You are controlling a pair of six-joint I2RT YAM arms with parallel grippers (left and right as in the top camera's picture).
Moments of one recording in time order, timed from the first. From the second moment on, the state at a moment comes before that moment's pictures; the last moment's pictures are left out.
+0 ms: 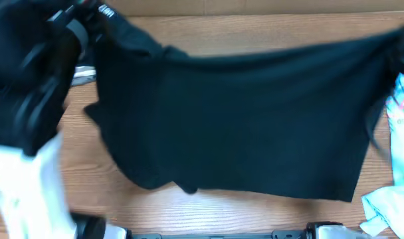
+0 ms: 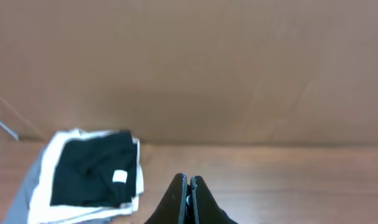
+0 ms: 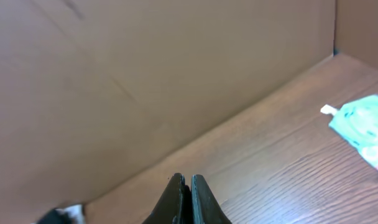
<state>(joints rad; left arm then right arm) -0.20 1.66 2.51 -1.22 -0.16 -0.15 0.02 1.43 2.33 -1.29 0.14 0.56</state>
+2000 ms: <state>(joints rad) -0.51 2.20 2.20 -1.69 0.15 -0.15 -0.30 2.04 2.17 -1.47 0.15 0.51</state>
